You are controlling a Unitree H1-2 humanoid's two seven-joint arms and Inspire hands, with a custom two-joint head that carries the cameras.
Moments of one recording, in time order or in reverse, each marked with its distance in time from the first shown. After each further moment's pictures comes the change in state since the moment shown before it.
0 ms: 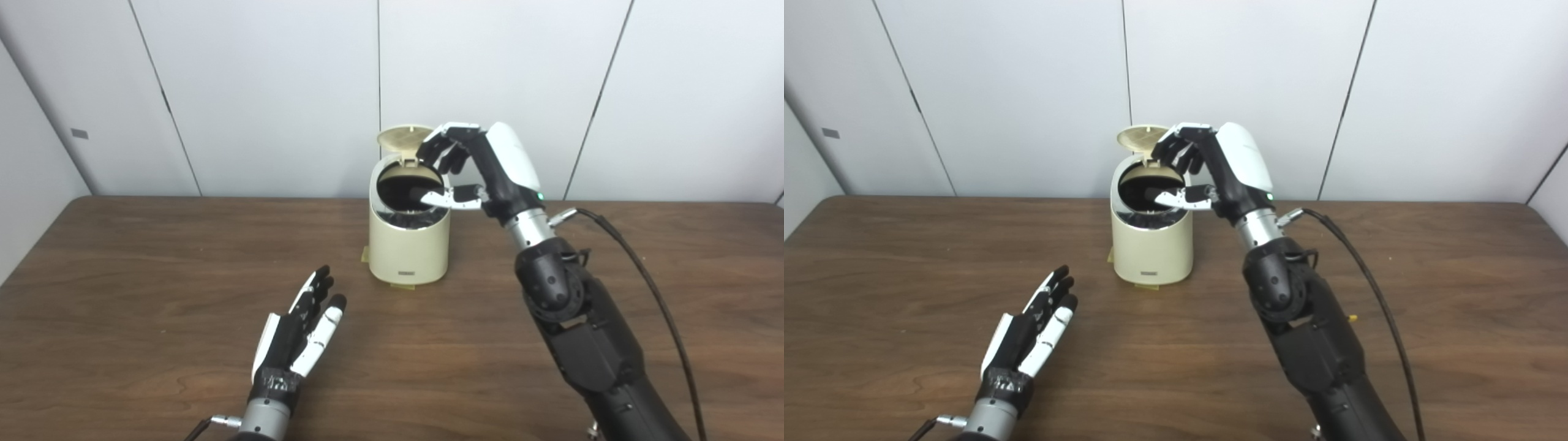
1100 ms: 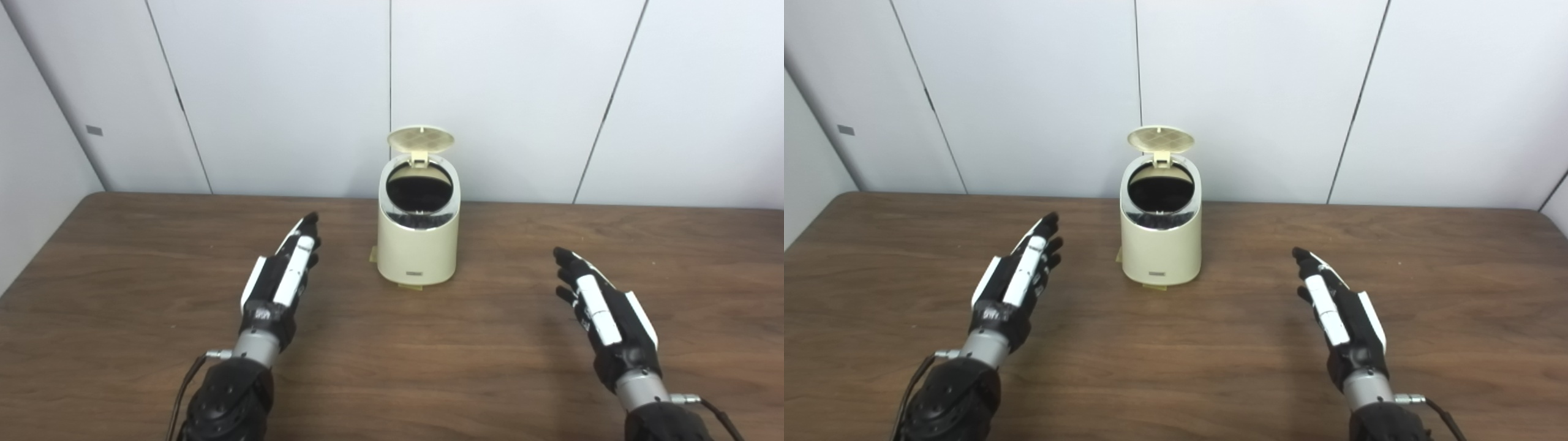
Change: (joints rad) left arm -0.256 0.021 0.128 0.049 -0.224 0.165 -0.023; right arm 0.562 0.104 -0.287 -0.451 0.594 0.474 0.152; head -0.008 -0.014
